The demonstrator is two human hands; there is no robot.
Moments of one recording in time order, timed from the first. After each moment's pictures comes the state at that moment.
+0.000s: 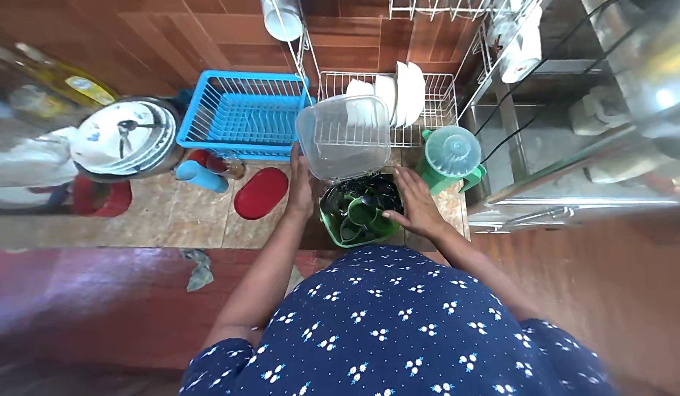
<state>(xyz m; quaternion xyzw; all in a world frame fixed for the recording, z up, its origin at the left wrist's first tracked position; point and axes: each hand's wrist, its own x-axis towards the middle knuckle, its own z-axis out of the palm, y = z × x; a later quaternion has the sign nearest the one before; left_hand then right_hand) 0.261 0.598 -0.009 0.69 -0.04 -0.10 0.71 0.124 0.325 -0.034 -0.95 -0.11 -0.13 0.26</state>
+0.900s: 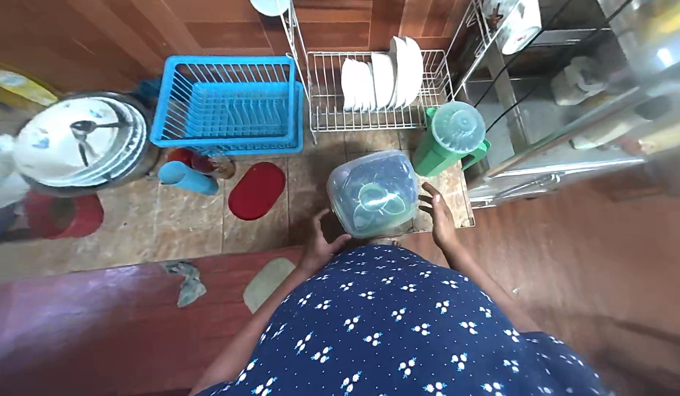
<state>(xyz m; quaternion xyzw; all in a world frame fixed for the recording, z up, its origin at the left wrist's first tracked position) 0.156 0.689 -0.097 0.81 -0.21 -0.12 0.53 0.049 0.369 -0.067 -0.74 0.19 -0.11 0.64</state>
